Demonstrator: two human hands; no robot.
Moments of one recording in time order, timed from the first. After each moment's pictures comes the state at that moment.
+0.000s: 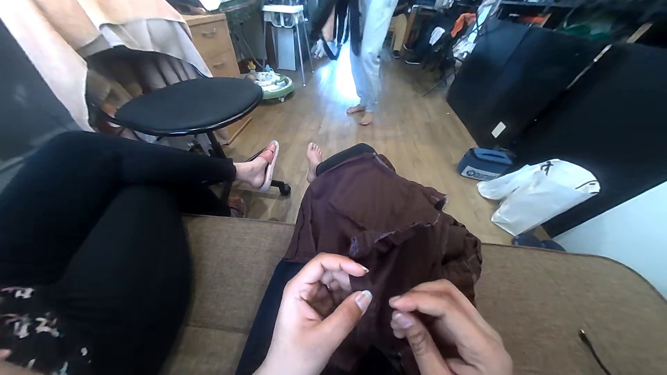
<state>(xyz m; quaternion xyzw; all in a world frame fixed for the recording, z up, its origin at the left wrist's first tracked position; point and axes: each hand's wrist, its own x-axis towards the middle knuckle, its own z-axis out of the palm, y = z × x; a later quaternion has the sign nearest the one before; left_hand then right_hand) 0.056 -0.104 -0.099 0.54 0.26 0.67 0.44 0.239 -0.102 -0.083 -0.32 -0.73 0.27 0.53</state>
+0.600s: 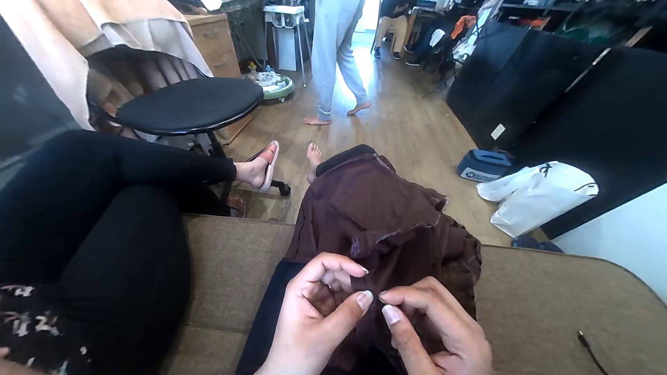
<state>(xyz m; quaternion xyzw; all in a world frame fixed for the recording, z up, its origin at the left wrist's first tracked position) 0.058 -0.103 -0.100 0.51 0.25 0.68 0.47 0.228 -0.102 -0.087 -0.35 -0.72 0.26 0.54</state>
